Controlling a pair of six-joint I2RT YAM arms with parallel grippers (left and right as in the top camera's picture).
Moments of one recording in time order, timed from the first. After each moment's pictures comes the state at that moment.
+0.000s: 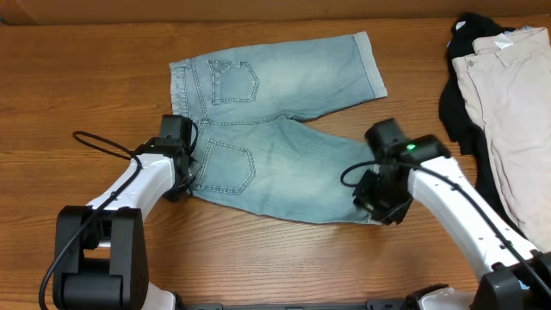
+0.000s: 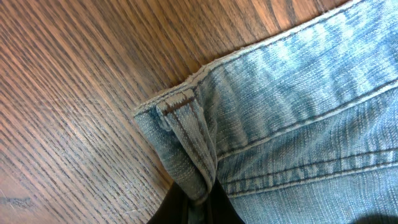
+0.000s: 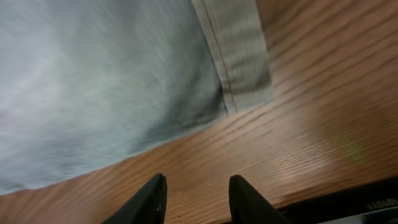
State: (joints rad) left arm -0.07 1.70 0.89 -0.58 -0.21 -1.04; right arm 0.32 1.49 1.00 -1.16 -0.17 0.90
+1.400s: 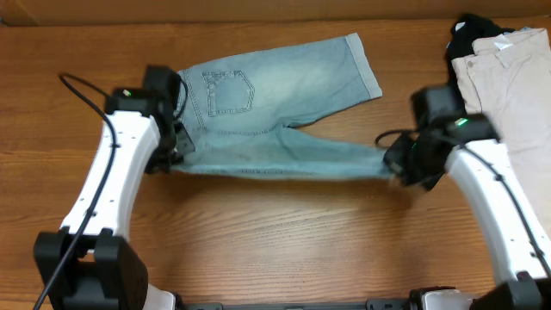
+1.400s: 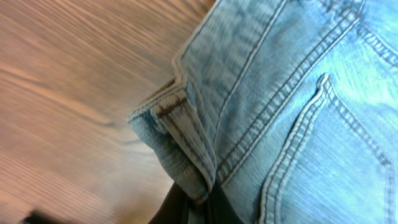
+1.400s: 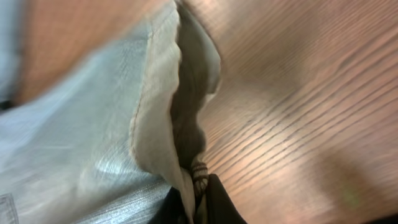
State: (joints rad) left arm -0.07 1.68 1.43 -1.28 -0.15 -0.59; right arm 0.09 1.48 1.27 -1.23 -0.08 0.80
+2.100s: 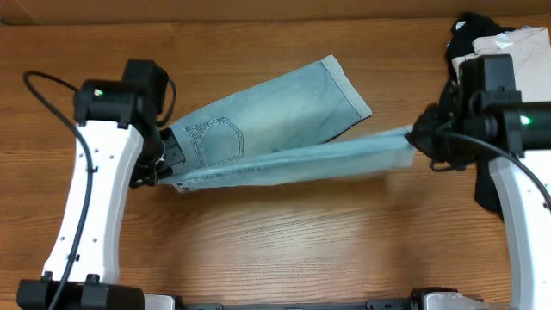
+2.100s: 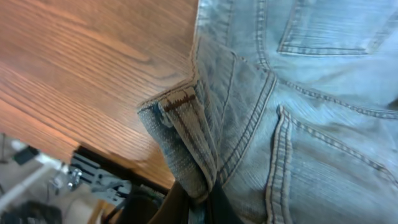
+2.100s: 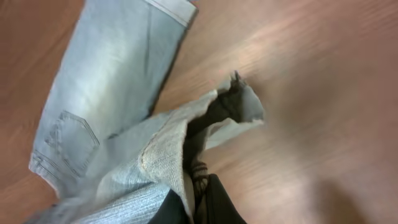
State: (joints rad) left arm -0.08 1.57 1.56 -1.59 -0.12 -0.61; right arm 0.03 1.44 1.57 -1.34 -0.16 0.60
